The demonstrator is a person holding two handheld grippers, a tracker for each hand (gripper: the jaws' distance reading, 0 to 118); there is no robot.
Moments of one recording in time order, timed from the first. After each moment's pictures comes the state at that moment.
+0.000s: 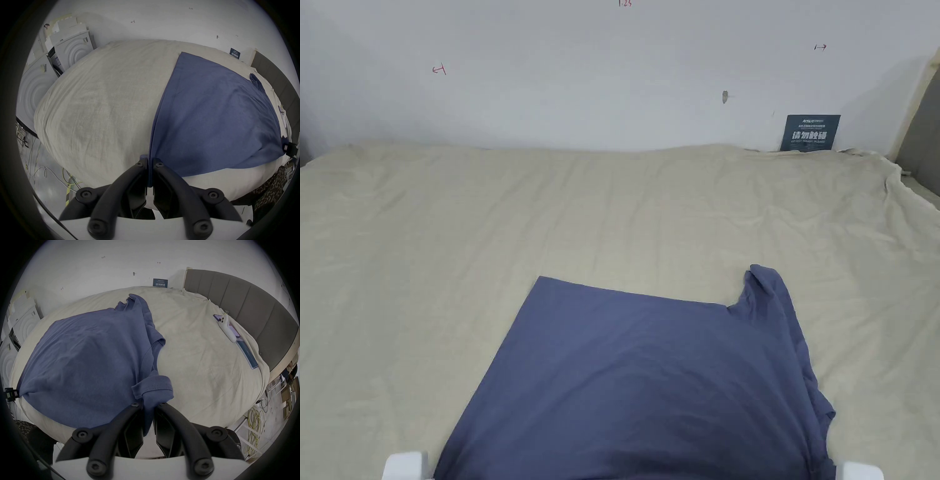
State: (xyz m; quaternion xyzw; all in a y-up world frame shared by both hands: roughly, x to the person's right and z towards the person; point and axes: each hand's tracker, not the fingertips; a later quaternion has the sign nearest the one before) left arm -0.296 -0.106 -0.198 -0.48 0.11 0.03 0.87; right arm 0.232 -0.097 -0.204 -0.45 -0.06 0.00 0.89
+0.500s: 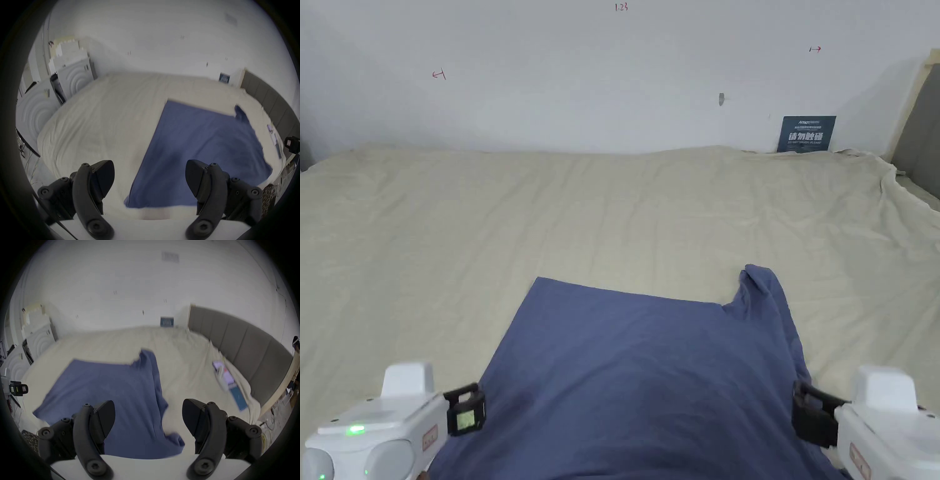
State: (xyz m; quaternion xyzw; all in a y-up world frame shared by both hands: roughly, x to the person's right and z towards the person) left arm -0.253 0.030 -0.220 -0.33 0.09 0.02 0.94; right arm 0.223 0.053 -0.209 -0.26 -0.01 0.00 0.96
